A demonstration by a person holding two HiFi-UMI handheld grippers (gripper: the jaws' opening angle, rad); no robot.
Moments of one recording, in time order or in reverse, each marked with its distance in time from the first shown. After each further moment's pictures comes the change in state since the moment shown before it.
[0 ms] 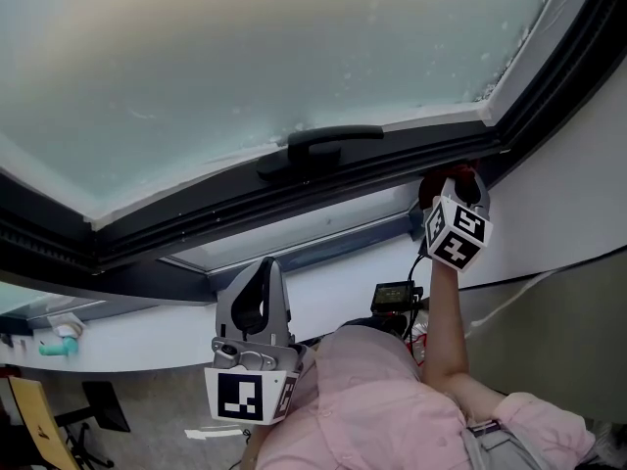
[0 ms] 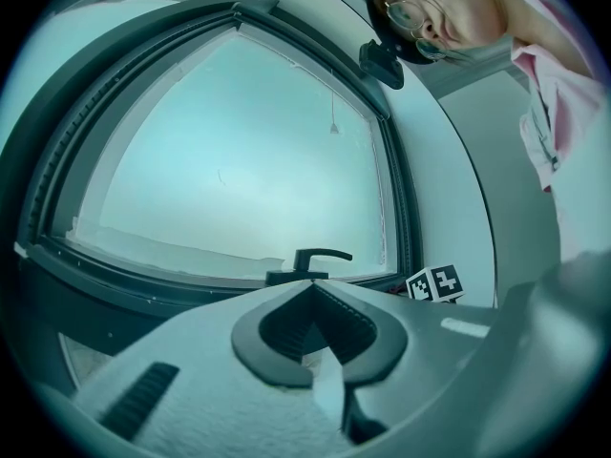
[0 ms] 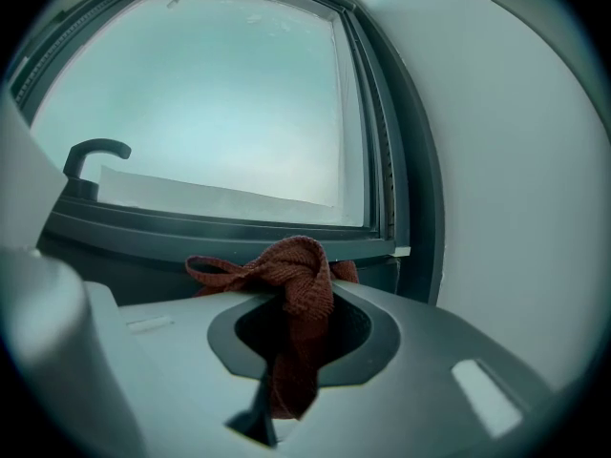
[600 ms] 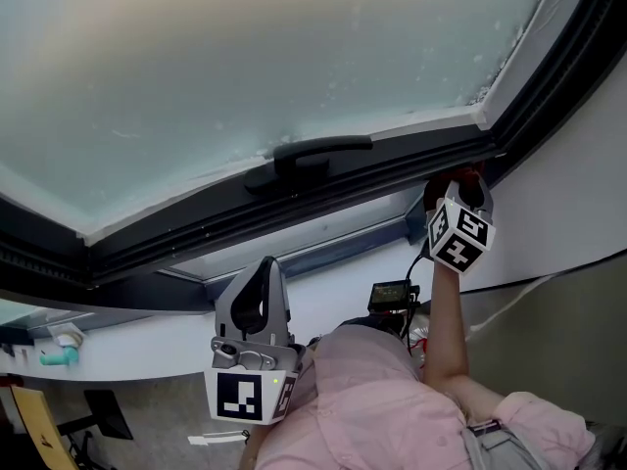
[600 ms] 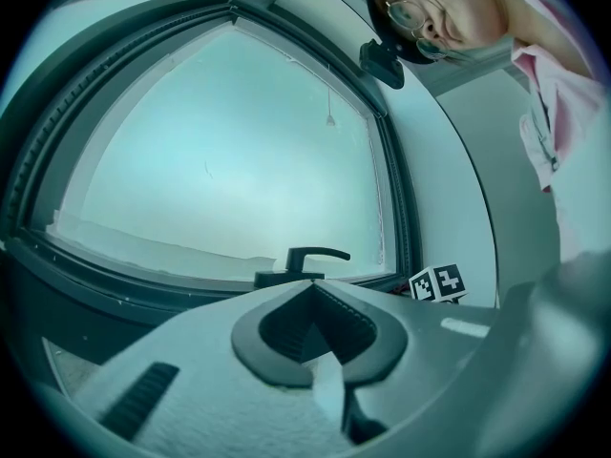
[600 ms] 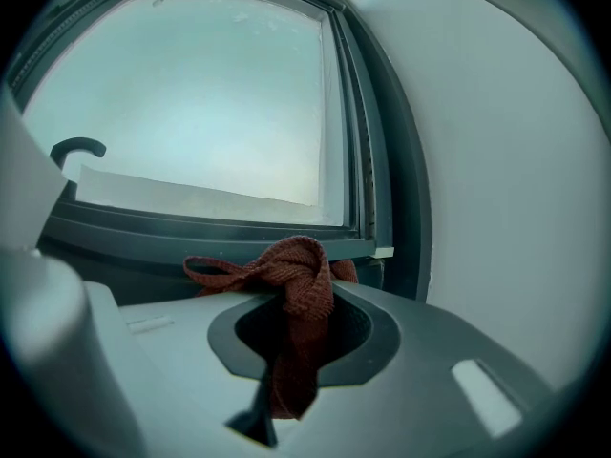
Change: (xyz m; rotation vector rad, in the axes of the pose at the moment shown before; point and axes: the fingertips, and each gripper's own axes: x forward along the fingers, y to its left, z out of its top) left arm 0.024 -0.005 -0.003 0.006 -0.004 -0.025; right arm 0.012 -0.024 0.001 0.018 -0.014 -0.052
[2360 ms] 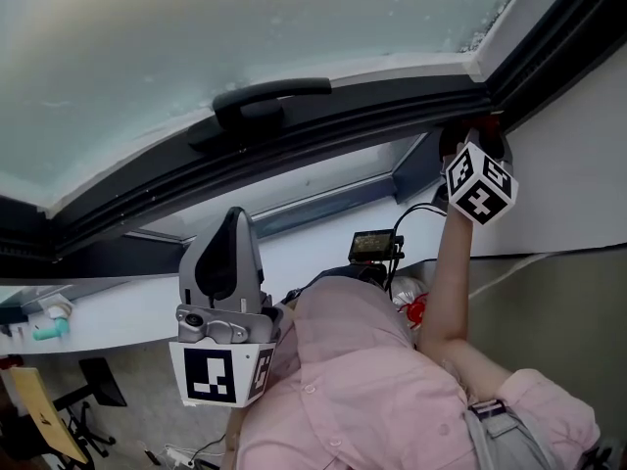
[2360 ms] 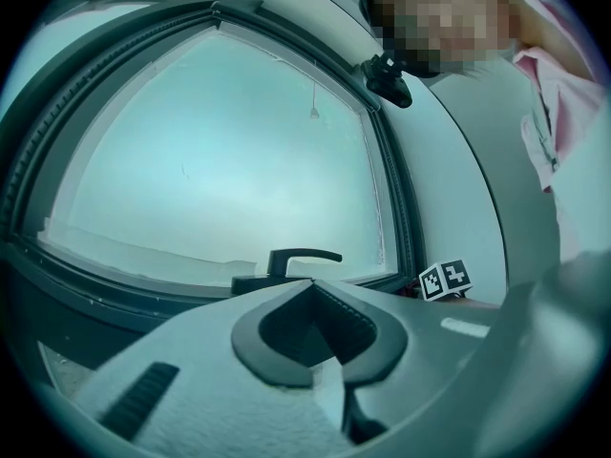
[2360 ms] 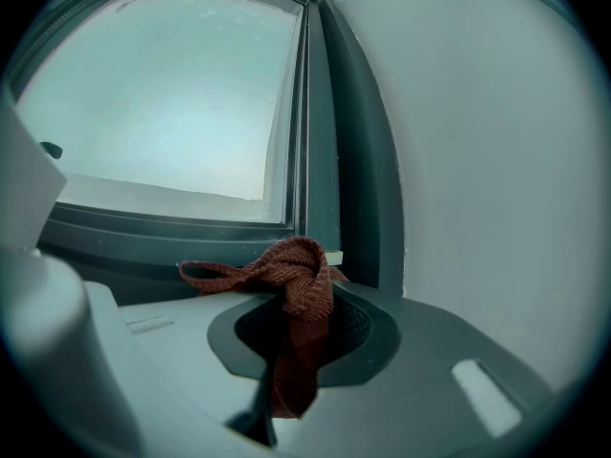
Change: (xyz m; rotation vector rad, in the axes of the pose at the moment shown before) left arm 0.024 -0.025 0.000 0.034 -0.012 0.032; right arm 0.036 -0.068 0.002 0.033 -0.008 -0.029
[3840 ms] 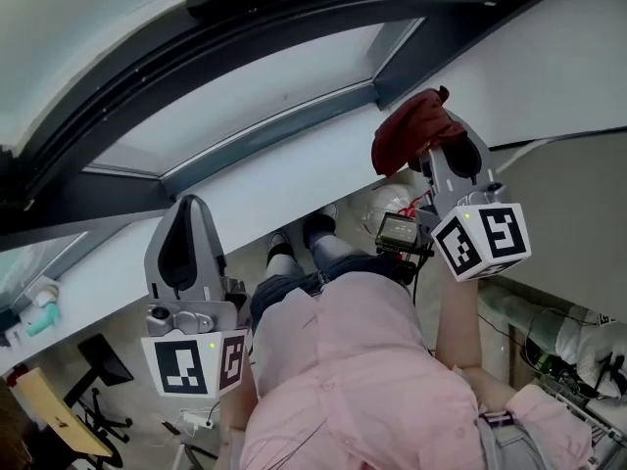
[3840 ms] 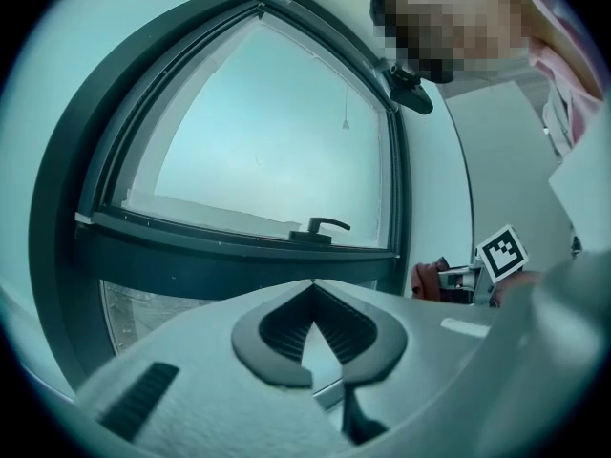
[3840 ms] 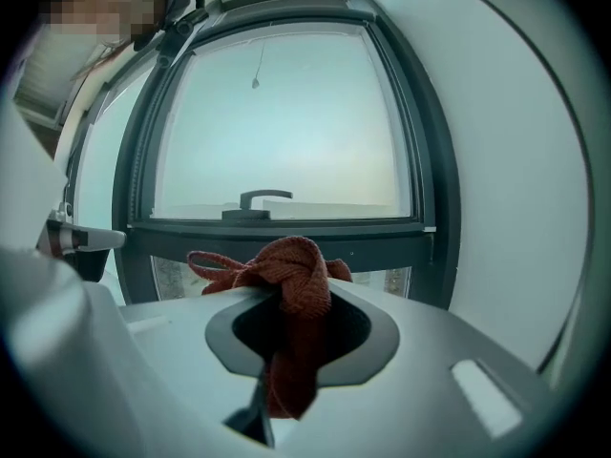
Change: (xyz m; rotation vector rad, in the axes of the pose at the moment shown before) left arm -0.140 0.052 -0.042 -0.123 0.156 -0.005; right arm -0.262 0.133 -0.023 -0.052 0.110 0.552
